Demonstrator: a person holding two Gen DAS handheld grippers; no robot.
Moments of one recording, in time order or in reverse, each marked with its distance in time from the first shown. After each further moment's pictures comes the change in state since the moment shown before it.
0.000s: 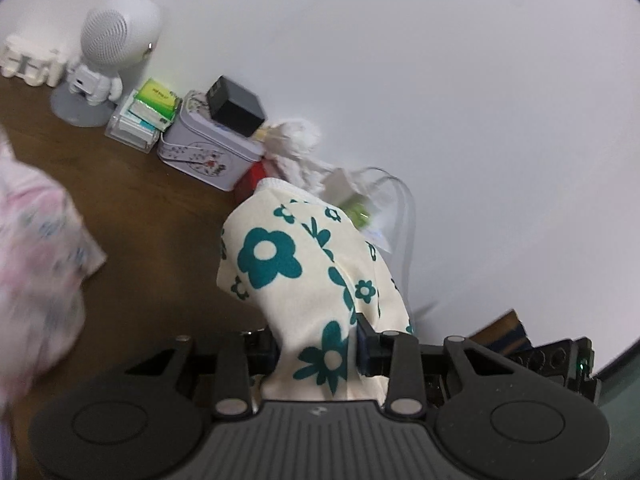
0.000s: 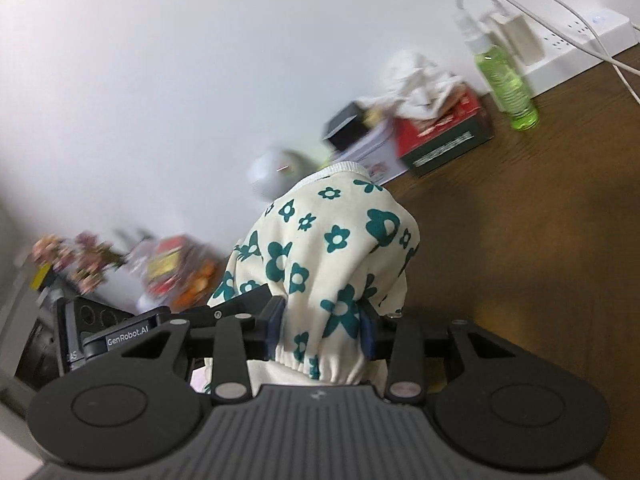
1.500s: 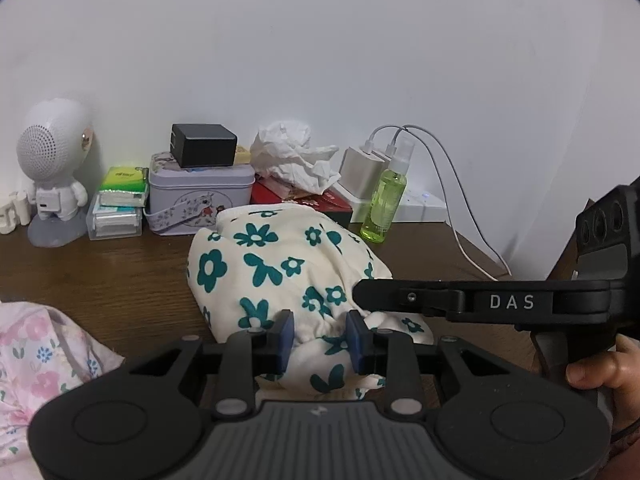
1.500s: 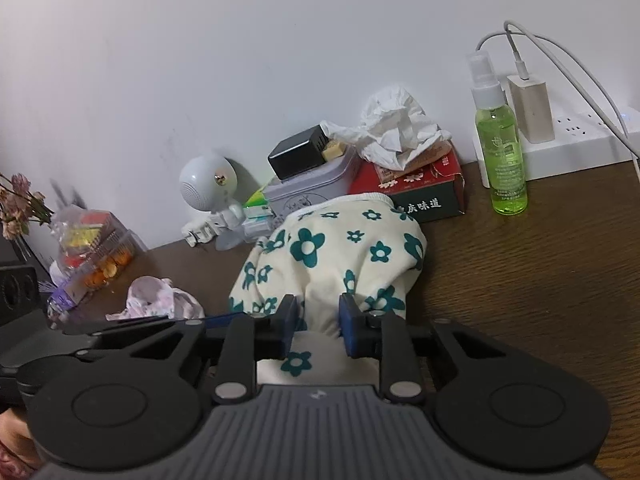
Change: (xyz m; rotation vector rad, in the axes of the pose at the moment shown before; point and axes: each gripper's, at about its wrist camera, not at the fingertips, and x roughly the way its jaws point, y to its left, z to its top) left arm 0.041 -0.023 -0.045 0.501 -0.088 0.231; right arm 0.039 -0.010 0.014 -0.321 -0.082 -0.171
